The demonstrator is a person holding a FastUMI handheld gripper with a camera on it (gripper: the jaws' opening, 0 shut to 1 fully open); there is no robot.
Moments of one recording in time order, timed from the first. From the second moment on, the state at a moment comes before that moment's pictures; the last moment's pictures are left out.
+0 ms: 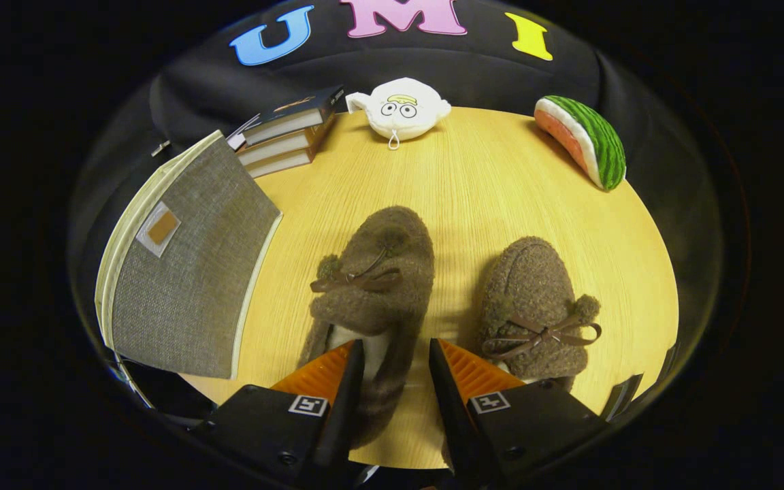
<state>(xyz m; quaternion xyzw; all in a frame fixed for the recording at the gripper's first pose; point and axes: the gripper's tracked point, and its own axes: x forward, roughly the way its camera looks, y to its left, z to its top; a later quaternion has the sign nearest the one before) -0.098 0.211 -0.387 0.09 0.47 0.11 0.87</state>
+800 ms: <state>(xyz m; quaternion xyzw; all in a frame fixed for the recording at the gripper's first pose) -0.068 0.203 -0.377 0.14 0.45 0.02 0.88</state>
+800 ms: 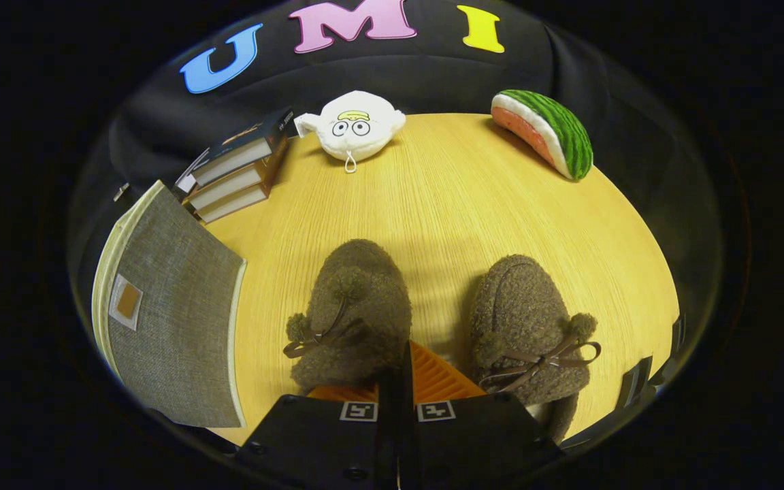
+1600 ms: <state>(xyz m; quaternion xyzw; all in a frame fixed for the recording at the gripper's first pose) -0.040 0.301 -0.150 0.22 0.40 0.09 0.89</state>
